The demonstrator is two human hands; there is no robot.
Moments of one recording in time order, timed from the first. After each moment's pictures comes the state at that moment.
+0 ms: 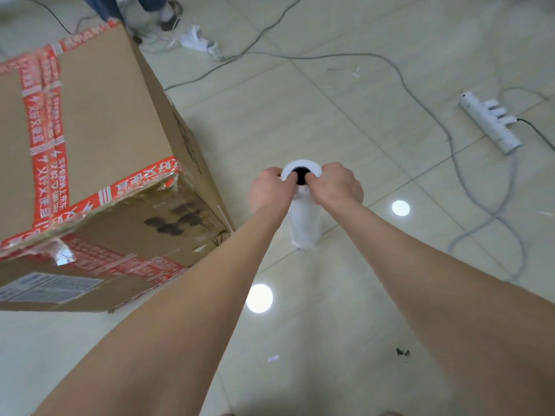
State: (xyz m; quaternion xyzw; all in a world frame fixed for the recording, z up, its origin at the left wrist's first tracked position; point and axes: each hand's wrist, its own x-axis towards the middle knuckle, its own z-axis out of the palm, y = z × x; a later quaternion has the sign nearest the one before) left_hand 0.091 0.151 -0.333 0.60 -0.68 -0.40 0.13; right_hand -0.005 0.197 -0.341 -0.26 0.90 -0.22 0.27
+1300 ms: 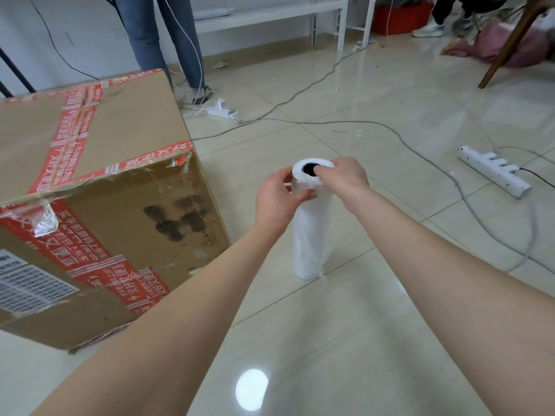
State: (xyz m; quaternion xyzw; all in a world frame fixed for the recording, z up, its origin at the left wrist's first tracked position) left_hand 0.123 0.147 -0.402 0.42 -0.74 -0.40 0.33; right_hand -0.001 0.187 -0.375 -0.29 0.82 -0.43 0.24
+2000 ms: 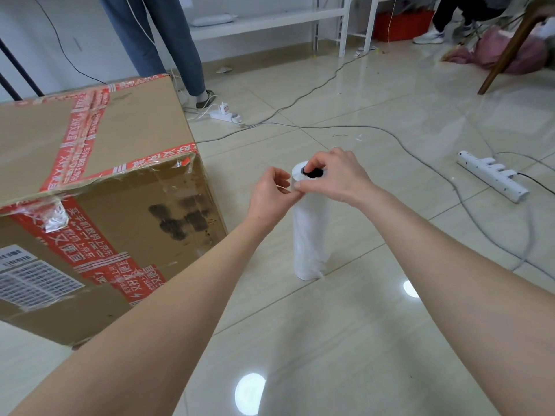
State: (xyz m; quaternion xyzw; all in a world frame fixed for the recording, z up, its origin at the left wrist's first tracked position) left_hand 0.138 0.149 -0.391 0.43 -0.74 -0.40 0.33; right_hand 0.002 0.209 -0.355 -0.53 0.79 -0.30 0.11
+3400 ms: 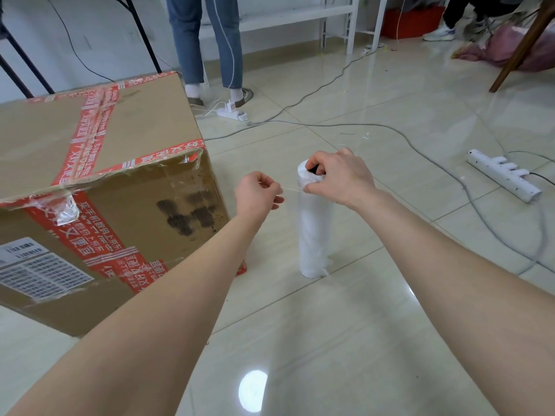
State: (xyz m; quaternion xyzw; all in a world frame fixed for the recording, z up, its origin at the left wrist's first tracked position) left_hand 0.156 0.131 -0.394 0.51 -0.64 -0.45 0.36; right_hand 0.015 0.210 -0.353 -0.58 0.79 -0.22 0.04
